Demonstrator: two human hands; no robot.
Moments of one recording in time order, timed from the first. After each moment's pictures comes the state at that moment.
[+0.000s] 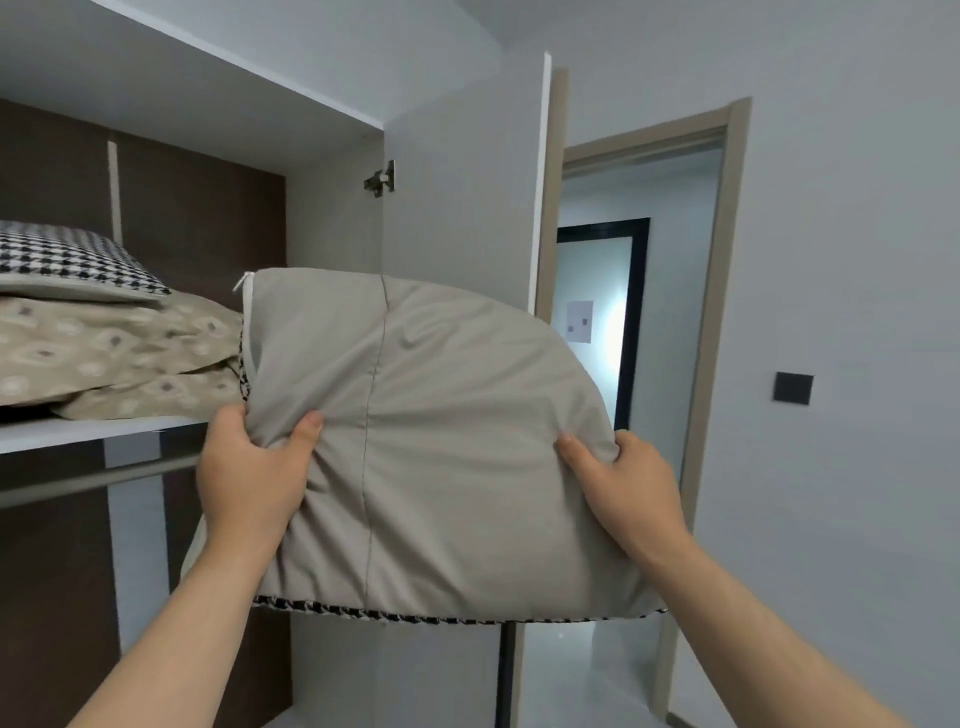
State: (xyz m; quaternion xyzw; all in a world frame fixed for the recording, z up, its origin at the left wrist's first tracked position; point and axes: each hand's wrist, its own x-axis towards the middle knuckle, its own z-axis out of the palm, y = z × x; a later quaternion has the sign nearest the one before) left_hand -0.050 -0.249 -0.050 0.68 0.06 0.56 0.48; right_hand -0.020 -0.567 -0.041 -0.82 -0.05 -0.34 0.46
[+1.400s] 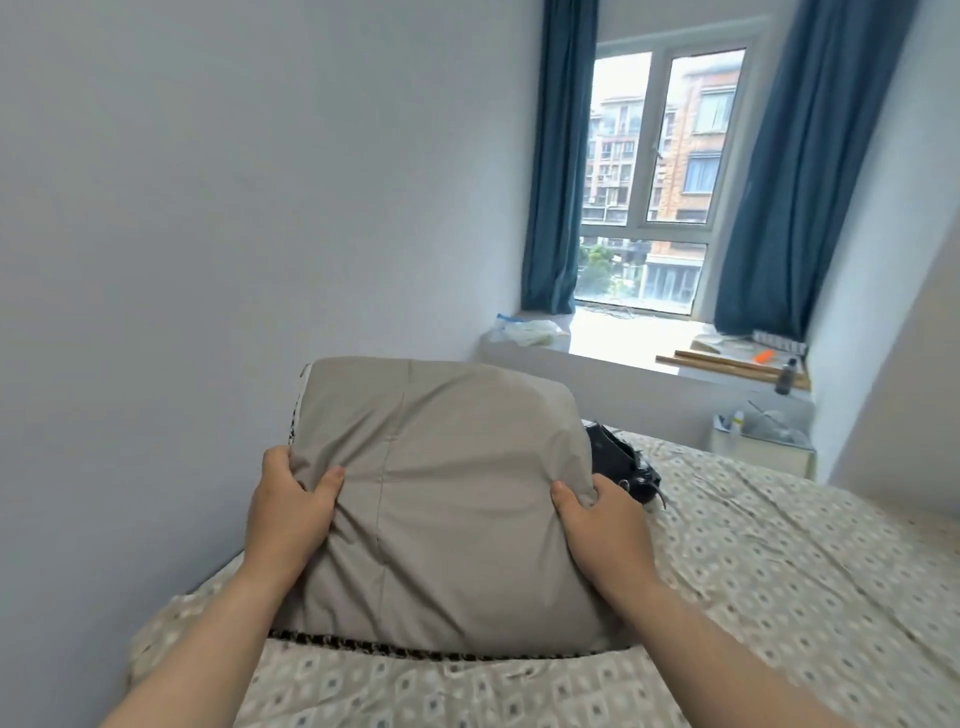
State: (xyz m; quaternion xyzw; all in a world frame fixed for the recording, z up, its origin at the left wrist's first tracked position) left_hand -0.181 -1.217 -0.241 0.64 -0.53 -0.15 0.53; right_hand -0.498 -1.170 -0.253 -0.53 0.69 -0.48 0.16
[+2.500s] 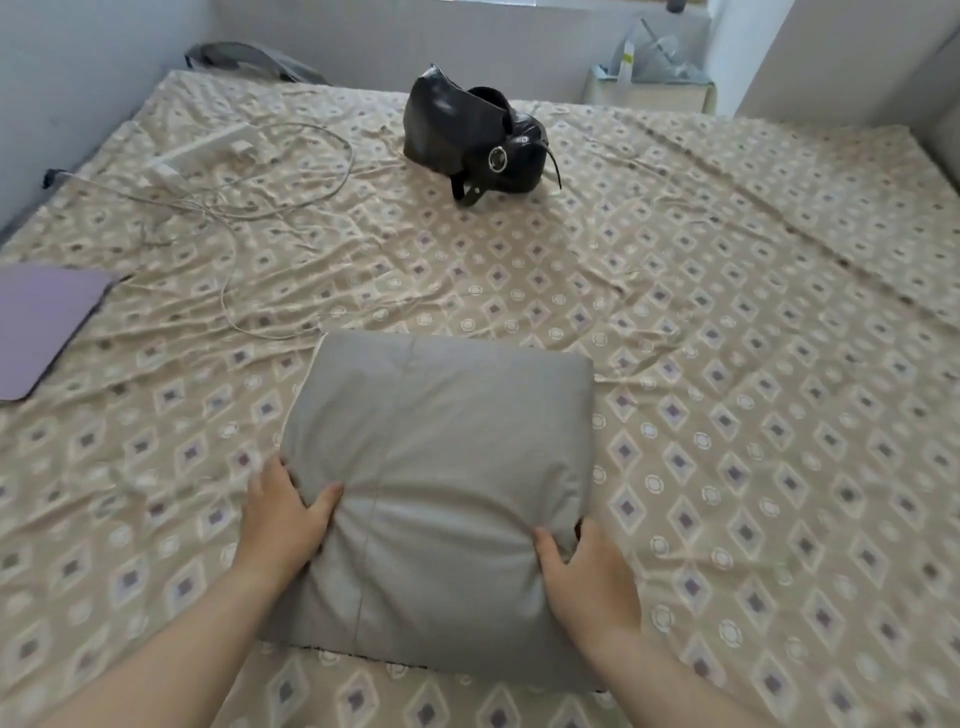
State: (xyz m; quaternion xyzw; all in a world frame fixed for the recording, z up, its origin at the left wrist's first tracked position) left_hand -0.357 -1.381 -0.797 0.66 -0.69 -0.28 0.10; right_hand -0.601 -1.178 -0.801 -0.28 0.91 -0.21 0.24
